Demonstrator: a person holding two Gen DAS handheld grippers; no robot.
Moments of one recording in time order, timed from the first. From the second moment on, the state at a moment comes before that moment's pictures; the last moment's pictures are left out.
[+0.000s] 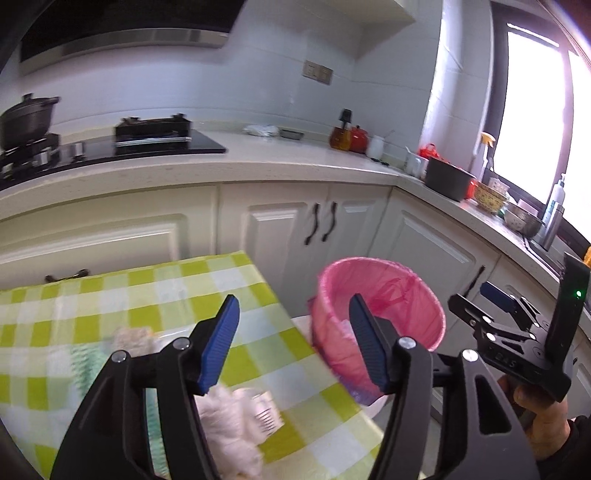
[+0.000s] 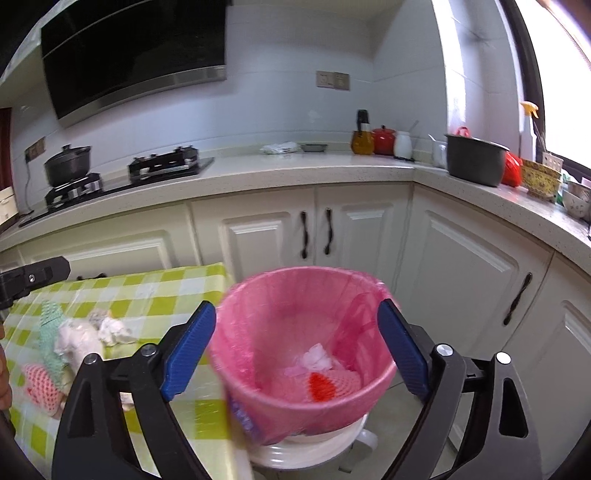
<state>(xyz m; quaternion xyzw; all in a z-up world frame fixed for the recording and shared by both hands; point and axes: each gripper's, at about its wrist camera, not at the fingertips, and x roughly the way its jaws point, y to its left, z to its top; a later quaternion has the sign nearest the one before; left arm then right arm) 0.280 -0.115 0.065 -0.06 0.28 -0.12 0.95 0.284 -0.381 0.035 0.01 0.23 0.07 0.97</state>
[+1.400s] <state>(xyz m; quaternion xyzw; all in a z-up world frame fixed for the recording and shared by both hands) 0.182 0.047 -0.064 -0.16 0.39 -0.03 0.91 0.231 -0.193 -0.029 -0.03 0.32 0.21 0.92</state>
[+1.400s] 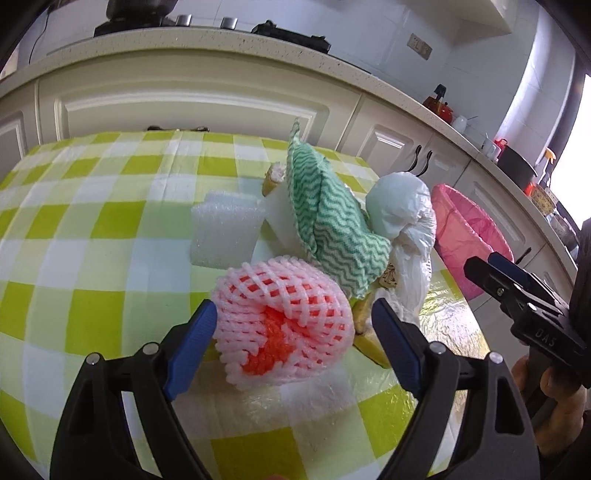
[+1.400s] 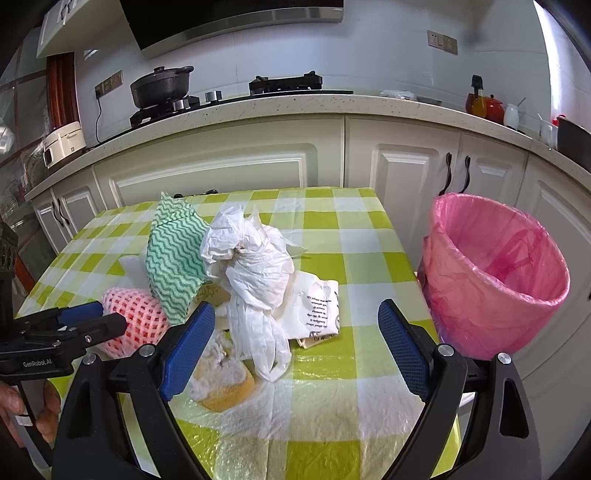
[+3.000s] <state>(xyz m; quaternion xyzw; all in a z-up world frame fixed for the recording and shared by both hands) 0.136 0.067 -0.018 -0.08 0.39 0.05 0.92 0.223 -0.191 -0.009 -0.02 0.32 0.24 0.92</state>
